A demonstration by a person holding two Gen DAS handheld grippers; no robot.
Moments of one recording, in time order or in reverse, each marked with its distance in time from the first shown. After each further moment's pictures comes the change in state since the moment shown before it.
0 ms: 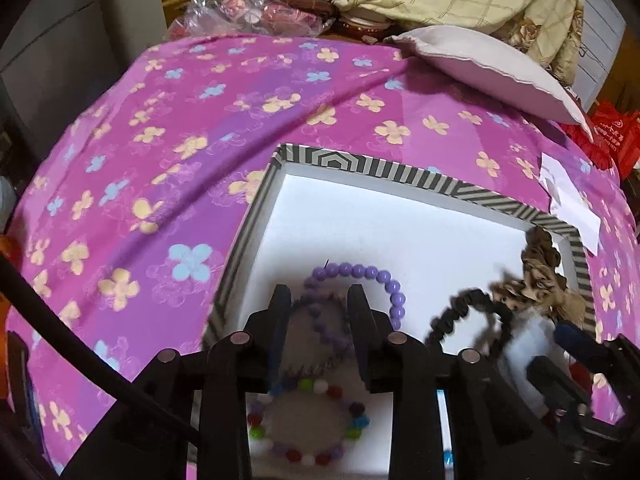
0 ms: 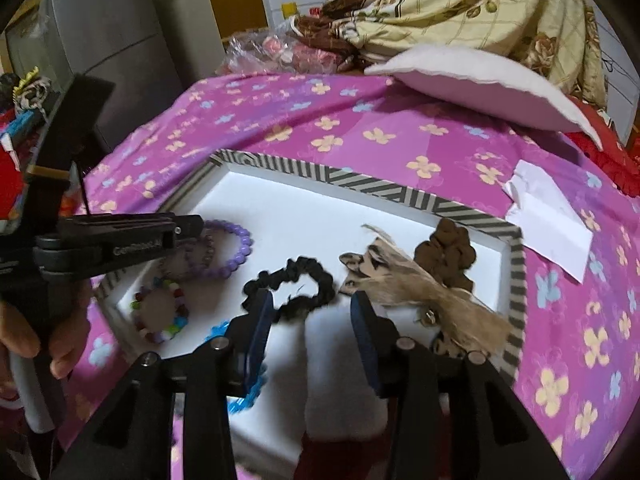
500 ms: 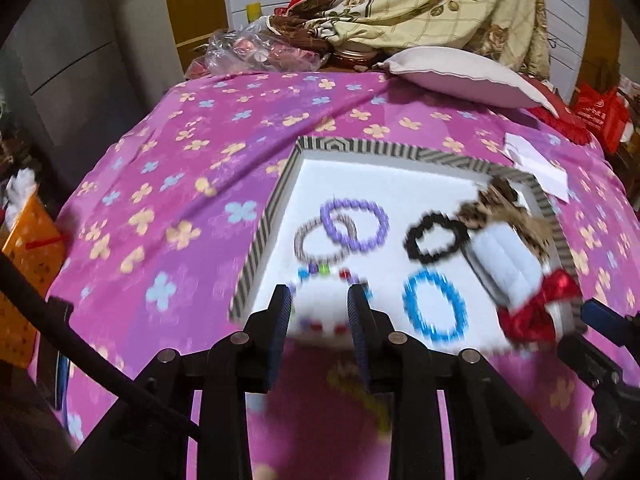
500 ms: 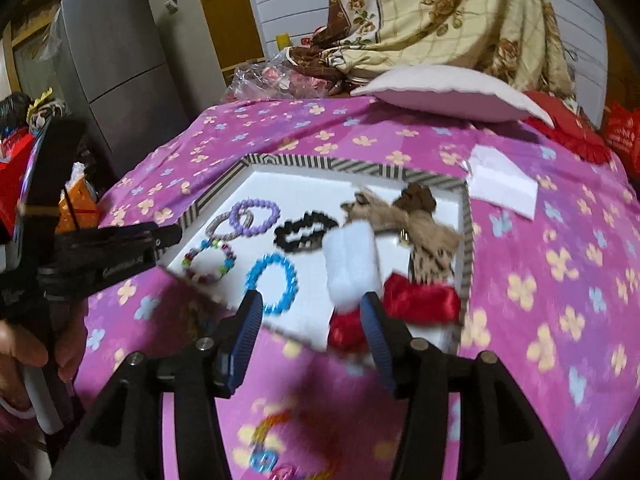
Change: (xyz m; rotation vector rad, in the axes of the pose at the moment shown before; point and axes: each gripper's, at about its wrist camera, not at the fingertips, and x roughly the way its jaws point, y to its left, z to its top) left arm -0.085 -0.003 -0.092 0.070 -0.130 0.052; right arm -0.080 0.018 -0.075 0.061 -0.077 -0.013
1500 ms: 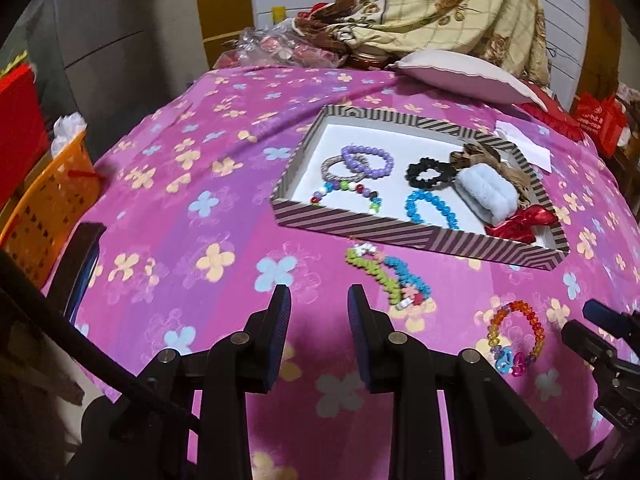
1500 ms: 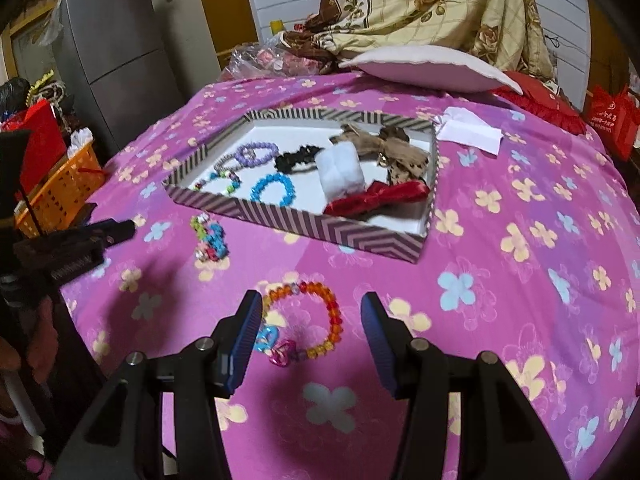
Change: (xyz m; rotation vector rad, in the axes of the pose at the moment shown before) left arm -0.055 0.017 -0.088 -0.068 -0.031 0.027; right arm -0.040 0.003 -0.078 -0.005 0.054 -0.054
